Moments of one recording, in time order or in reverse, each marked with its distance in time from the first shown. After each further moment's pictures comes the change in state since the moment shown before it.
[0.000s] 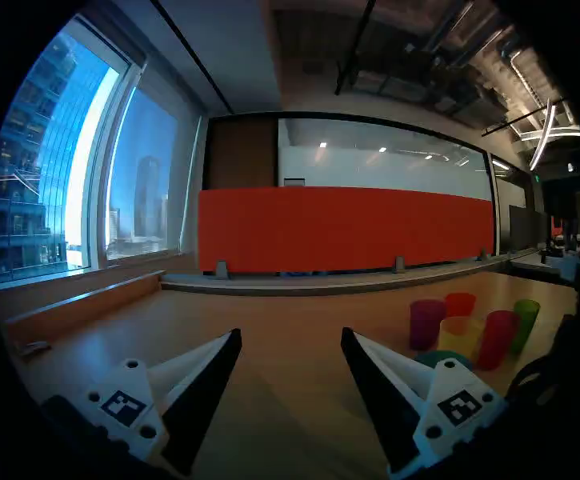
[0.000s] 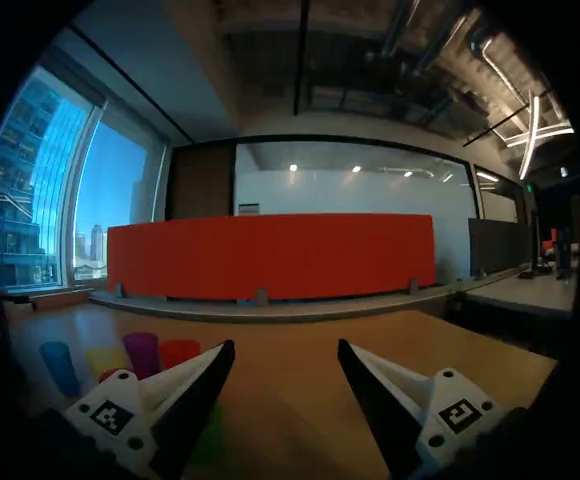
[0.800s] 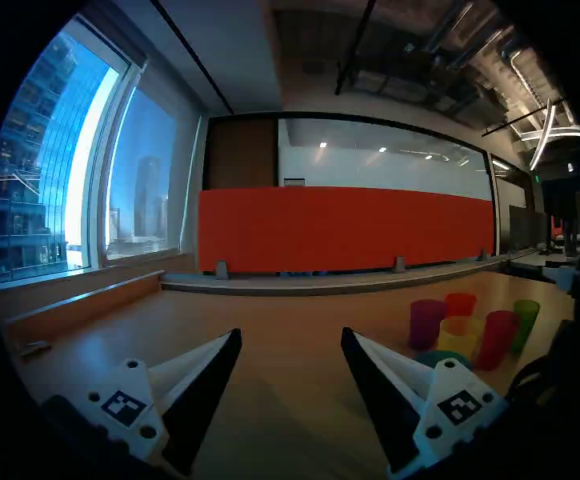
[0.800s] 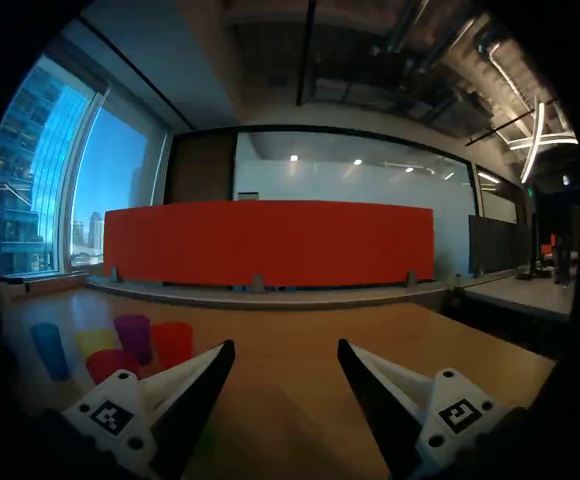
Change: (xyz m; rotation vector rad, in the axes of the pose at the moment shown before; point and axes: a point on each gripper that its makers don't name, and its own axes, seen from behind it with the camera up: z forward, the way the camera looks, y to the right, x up) left arm 0.000 0.000 0.000 0.000 0.000 0.000; right arm -0.018 0.002 0.005 -0.006 -0.038 -0.032
